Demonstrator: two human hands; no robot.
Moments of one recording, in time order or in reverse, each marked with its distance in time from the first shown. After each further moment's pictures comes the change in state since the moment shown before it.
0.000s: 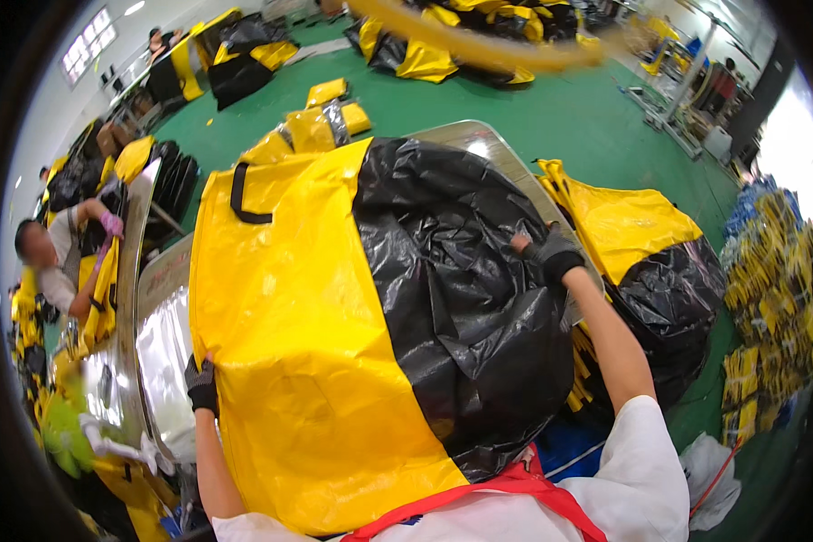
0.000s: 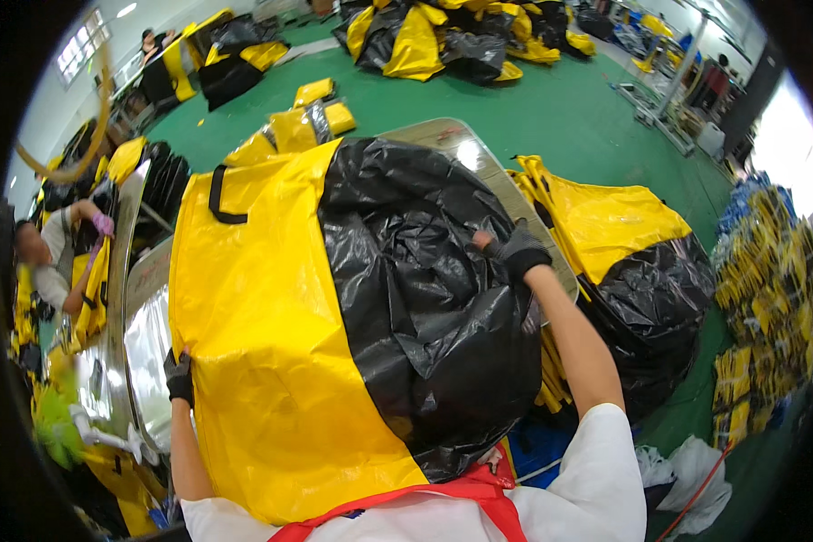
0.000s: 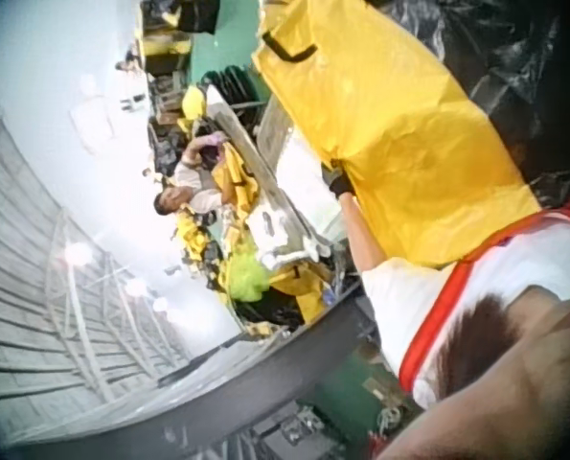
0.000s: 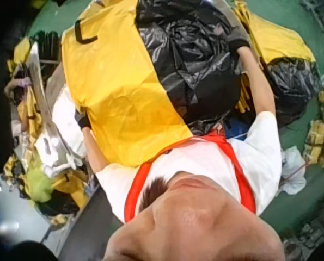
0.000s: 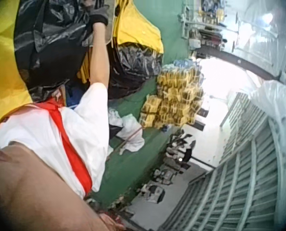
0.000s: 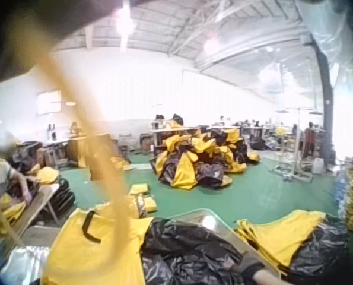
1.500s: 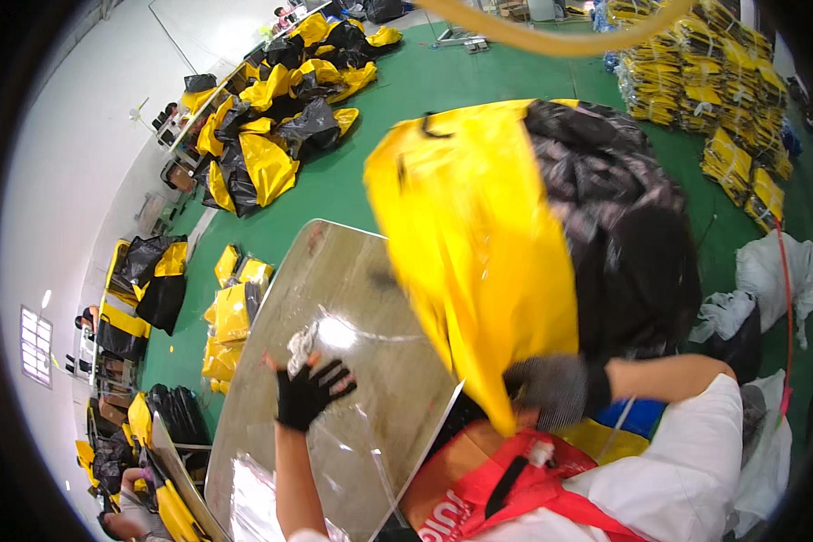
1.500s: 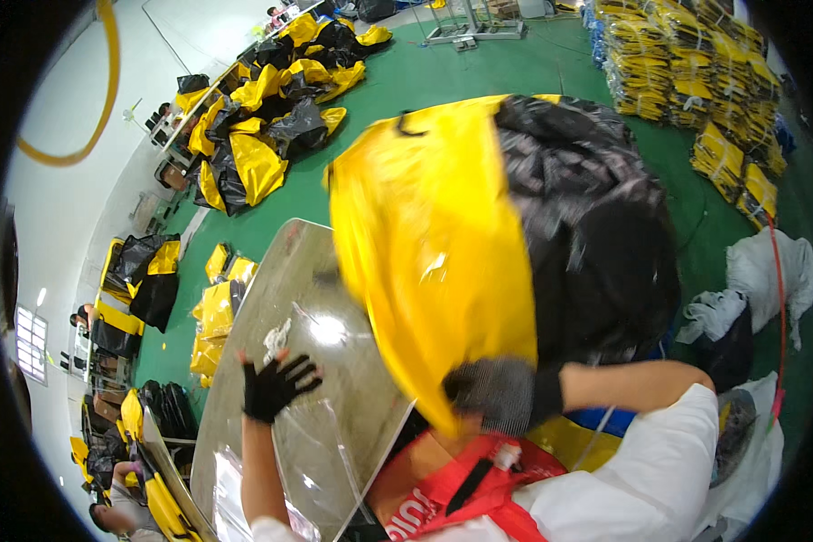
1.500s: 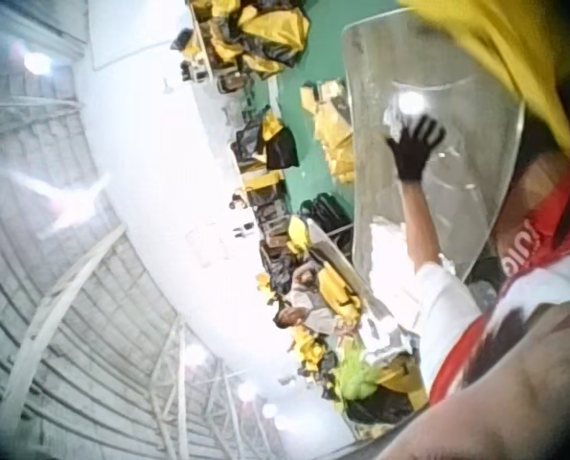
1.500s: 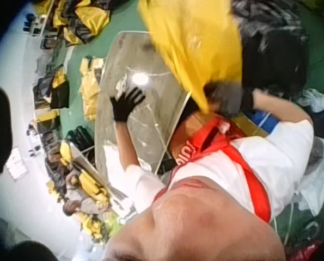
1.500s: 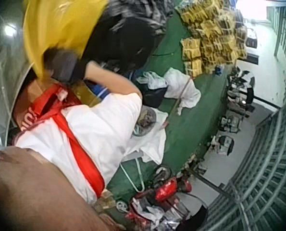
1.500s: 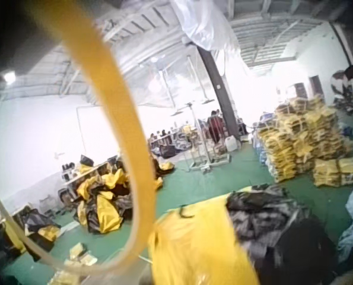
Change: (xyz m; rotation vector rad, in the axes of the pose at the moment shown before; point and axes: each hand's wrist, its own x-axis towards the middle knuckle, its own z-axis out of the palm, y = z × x) left_hand -0.054 0.343 0.313 -0.963 -1.661 -0.585; right_hand -0.262 0.068 -0.127 0.180 -0.278 -0.714
